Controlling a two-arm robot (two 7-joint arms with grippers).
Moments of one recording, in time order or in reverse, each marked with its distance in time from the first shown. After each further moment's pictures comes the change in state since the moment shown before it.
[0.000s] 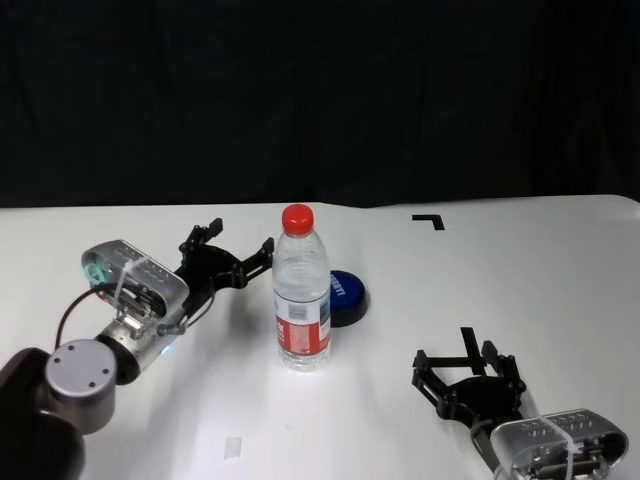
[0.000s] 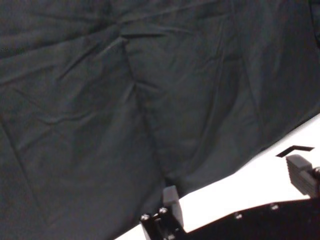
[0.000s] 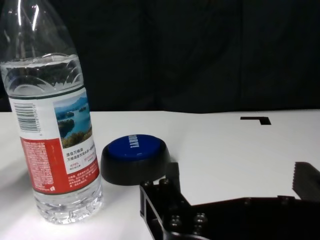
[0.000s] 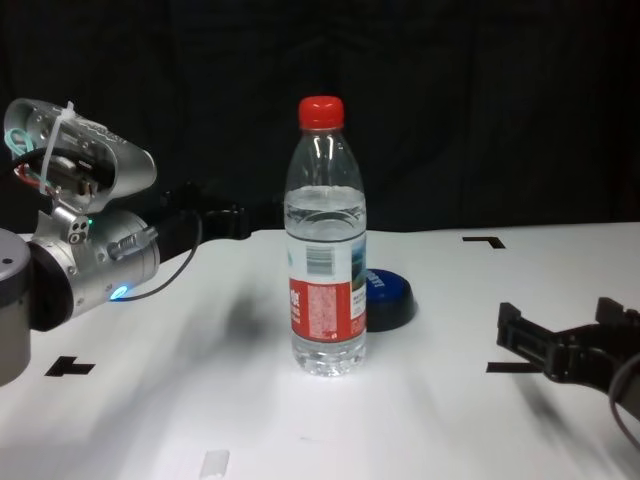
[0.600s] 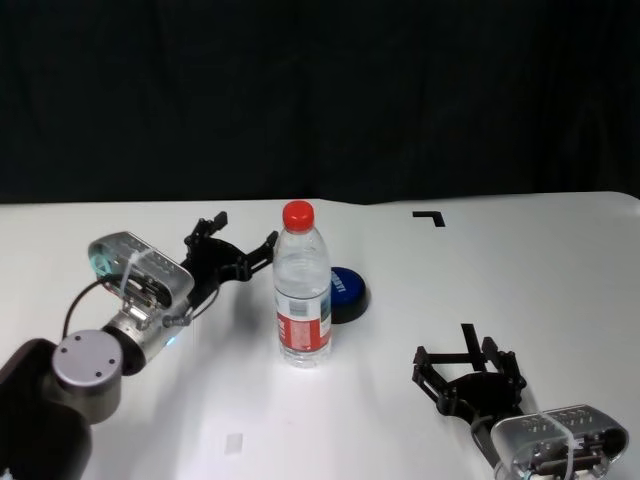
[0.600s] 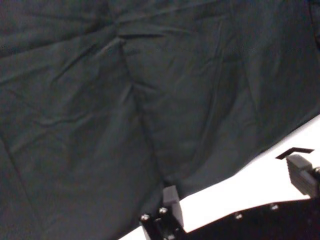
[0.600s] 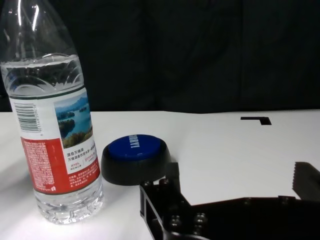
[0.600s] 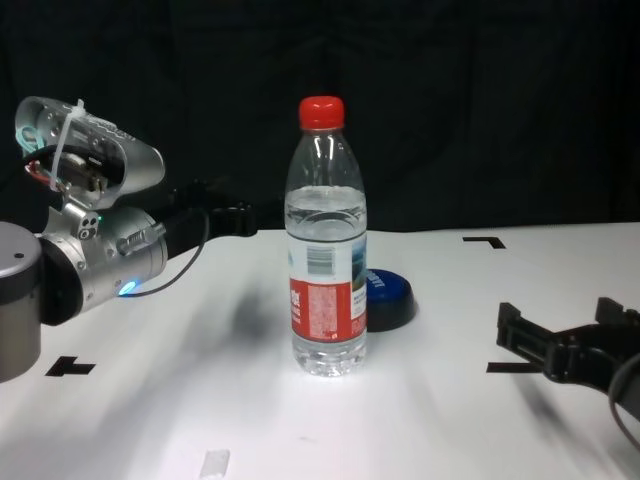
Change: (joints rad) left arm -0.034 -0.014 0.005 0.056 0.001 -0.020 -0.005; right arm 0.000 0.000 0.000 0.000 0.000 0.000 0.000
